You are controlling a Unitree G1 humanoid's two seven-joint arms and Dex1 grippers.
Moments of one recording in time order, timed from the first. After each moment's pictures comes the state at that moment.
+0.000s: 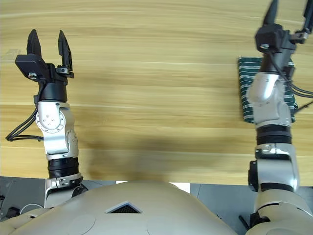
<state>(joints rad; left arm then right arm) -0.06 0.12 0.13 0.01 0.00 -0.29 -0.06 -0.37 -0.46 0.16 0.41 -0.37 -0.56 -0.47</state>
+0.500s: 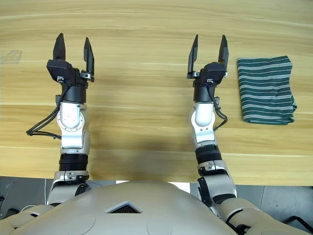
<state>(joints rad) -0.05 0.09 0.03 0.12 0.03 -0.46 -0.05 -0.18 -0.09 0.10 0.44 -0.02 -0.72 -0.21</state>
